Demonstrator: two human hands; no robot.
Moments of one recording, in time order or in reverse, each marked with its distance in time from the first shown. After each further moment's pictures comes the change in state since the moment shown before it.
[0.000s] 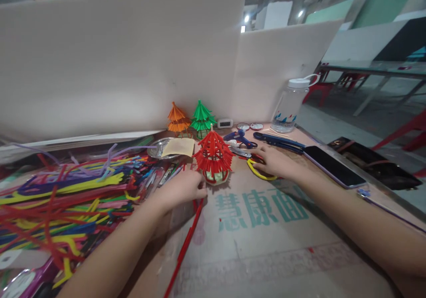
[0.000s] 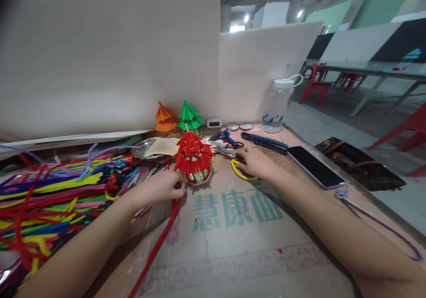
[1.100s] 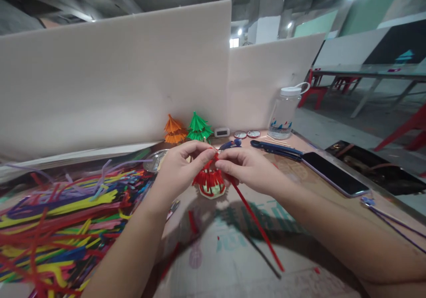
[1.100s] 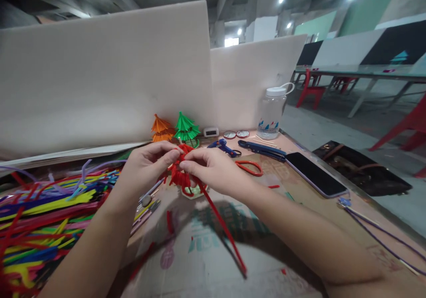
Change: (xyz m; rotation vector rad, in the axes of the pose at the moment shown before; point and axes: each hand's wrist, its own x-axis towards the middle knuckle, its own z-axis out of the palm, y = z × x) left_hand 0.001 0.042 -0.063 -0.739 0.766 0.176; right_hand -0.004 -0.129 -0.087 1.136 0.080 -0.181
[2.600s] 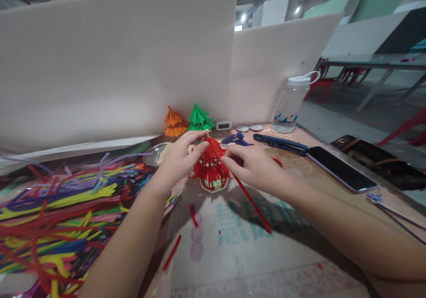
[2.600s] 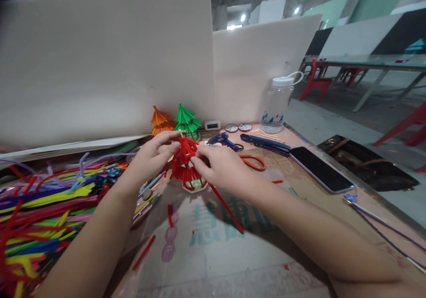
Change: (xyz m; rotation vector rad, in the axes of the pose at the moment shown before) left_hand 0.017 -0.037 -0.003 0.226 -0.063 0.054; right_hand -0.002 0.026 -0.005 -0.669 0.132 -0.160
